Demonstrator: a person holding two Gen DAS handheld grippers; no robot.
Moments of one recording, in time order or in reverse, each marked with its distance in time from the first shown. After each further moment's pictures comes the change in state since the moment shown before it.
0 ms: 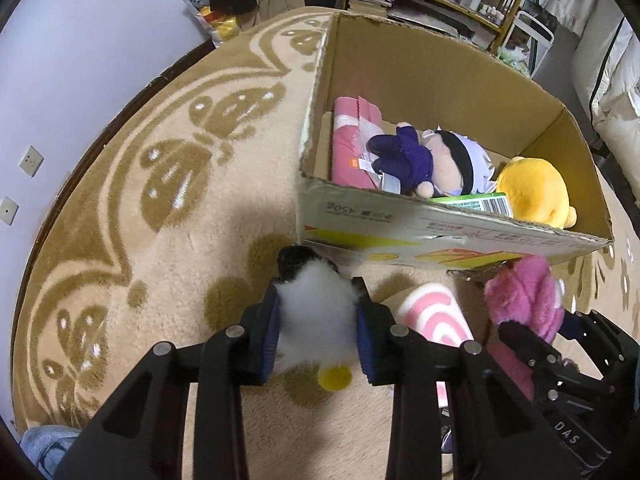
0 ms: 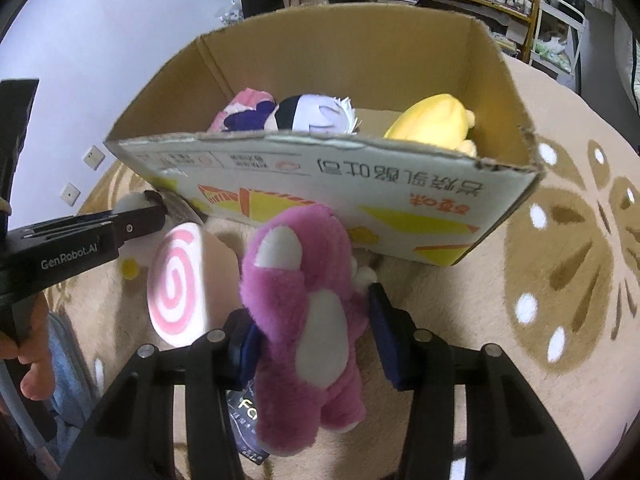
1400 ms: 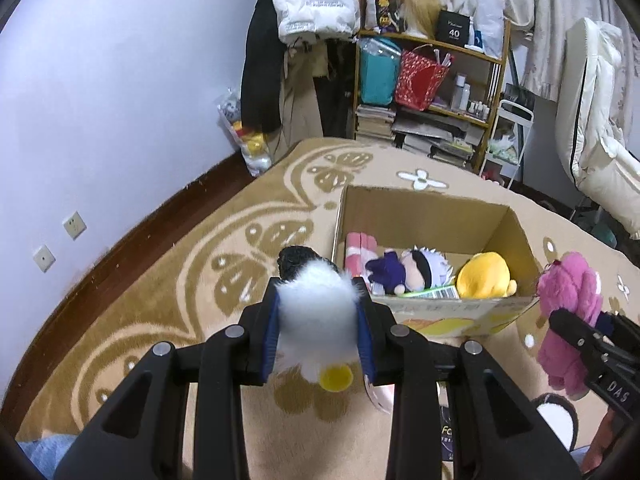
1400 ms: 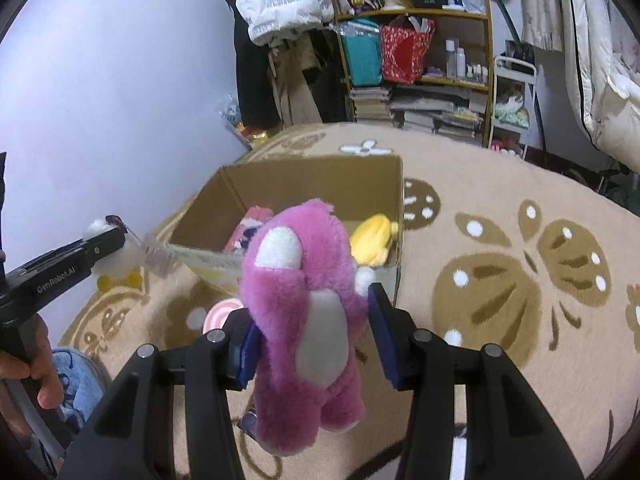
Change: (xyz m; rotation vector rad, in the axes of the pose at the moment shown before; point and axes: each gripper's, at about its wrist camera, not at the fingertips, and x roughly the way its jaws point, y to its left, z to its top) left arm -0.127 -0.005 -0.021 0.012 -0.435 0.071; right arm -0.116 -0.011 -0.008 0.042 -0.344 -0.025
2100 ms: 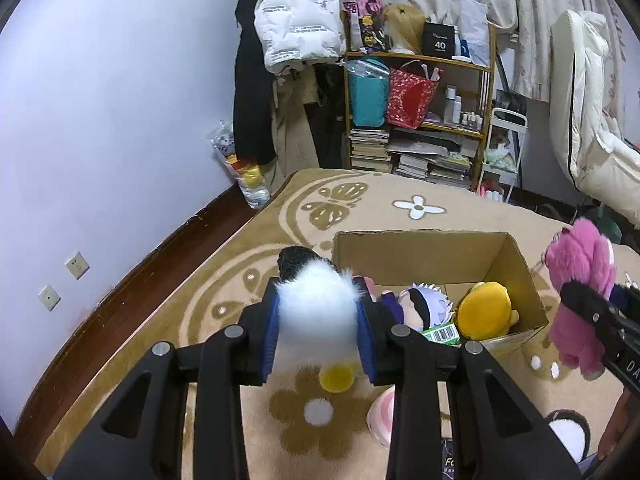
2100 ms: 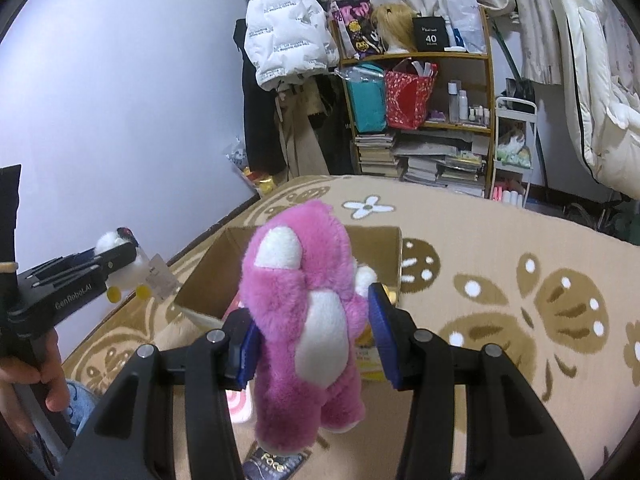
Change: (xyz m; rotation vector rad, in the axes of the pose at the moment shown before) left arm 0.005 -0.016 0.031 0.075 -0.083 0.014; right arm -0.009 -0.003 0.032 -0.020 -0.155 0.015
